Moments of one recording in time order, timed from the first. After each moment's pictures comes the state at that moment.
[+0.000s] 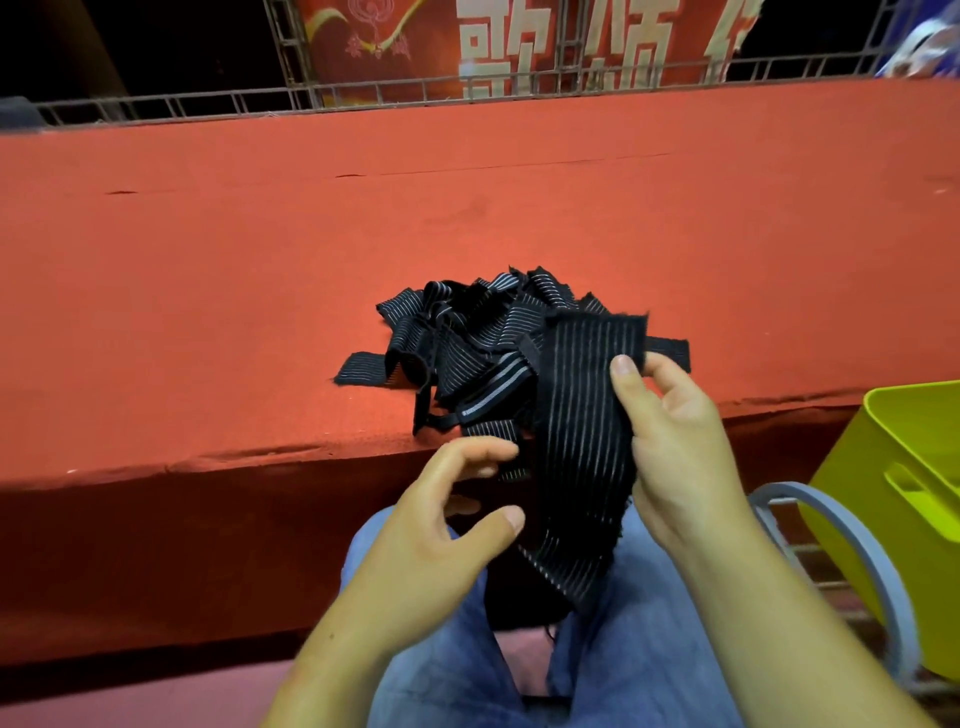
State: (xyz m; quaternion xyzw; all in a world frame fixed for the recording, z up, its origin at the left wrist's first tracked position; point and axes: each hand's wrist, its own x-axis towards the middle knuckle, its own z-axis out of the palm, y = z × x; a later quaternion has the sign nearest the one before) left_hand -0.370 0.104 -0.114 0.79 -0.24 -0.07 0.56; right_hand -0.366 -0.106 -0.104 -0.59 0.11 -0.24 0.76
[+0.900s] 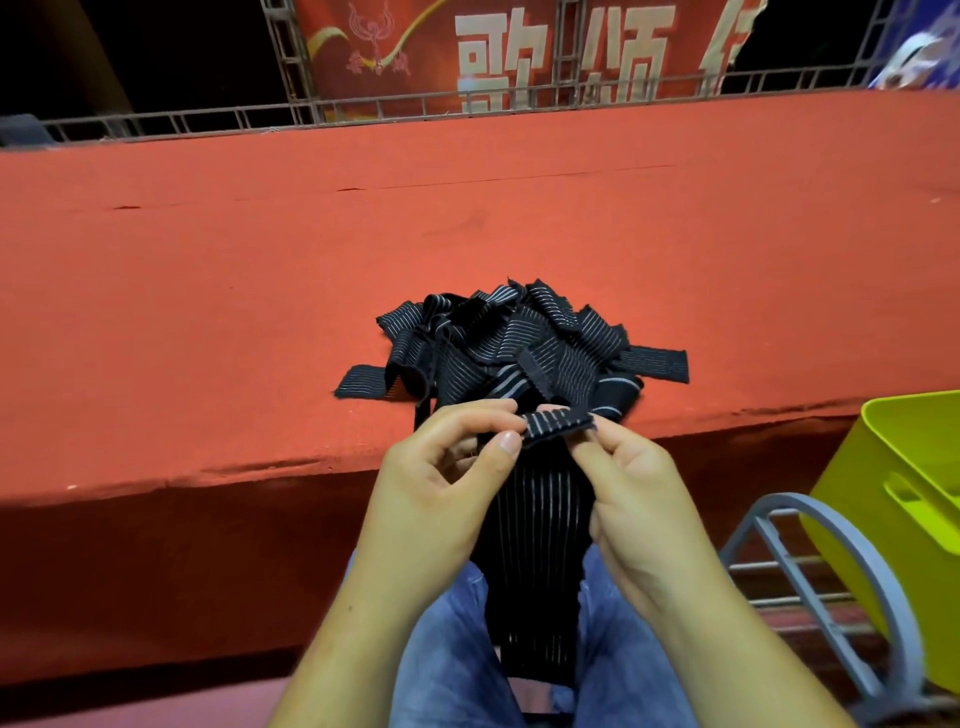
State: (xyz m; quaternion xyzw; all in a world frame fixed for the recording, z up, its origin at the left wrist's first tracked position) left_hand -0.354 0.078 -0.090 0.71 -0.23 0.04 0.67; right_hand -0.388 -0.076 -0.110 -0.57 0.06 -0.13 0.81
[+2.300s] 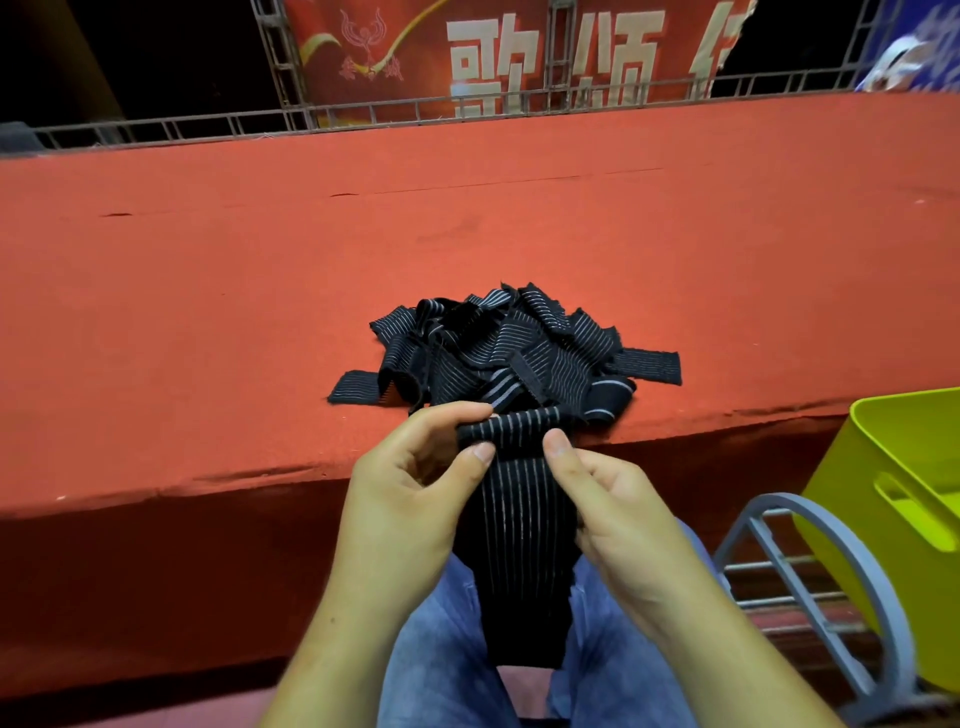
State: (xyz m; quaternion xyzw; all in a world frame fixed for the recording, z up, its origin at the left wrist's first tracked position) left_hand -0.359 0.084 -0.086 0.70 -0.18 0.05 0.69; right_hand -0.397 -0.079 -0.118 -0.64 0.07 -0.06 0.76
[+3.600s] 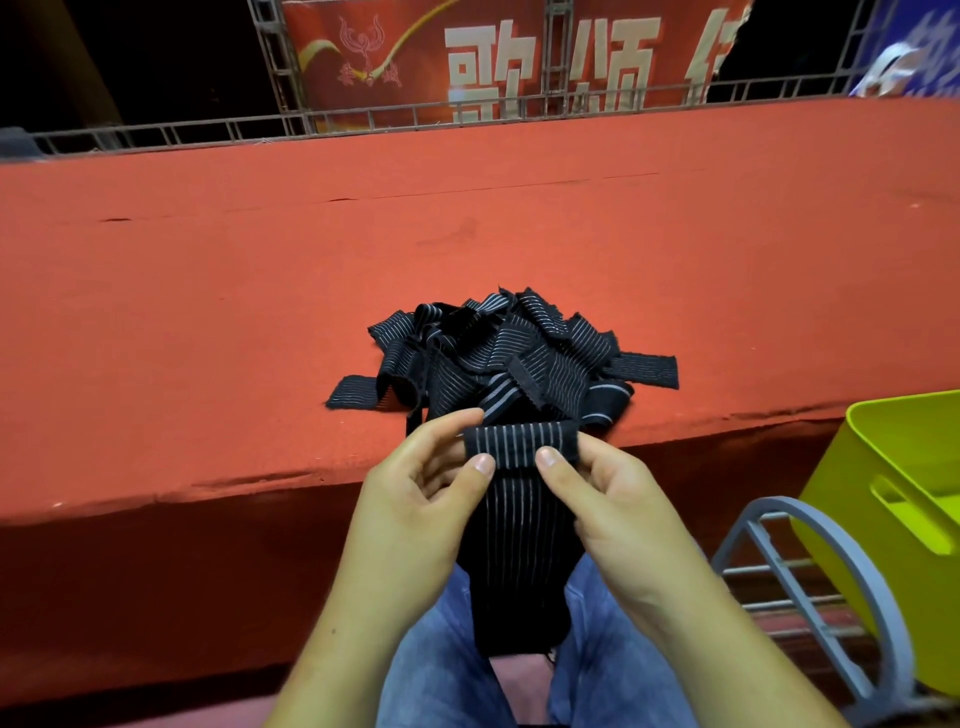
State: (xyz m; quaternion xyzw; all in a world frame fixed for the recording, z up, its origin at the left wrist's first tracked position) left_hand -0.357 0.083 -0.091 0.72 -0.15 0.00 0.68; right_hand -0.393 -0.085 -0.118 -0.66 0.03 -0.10 0.75
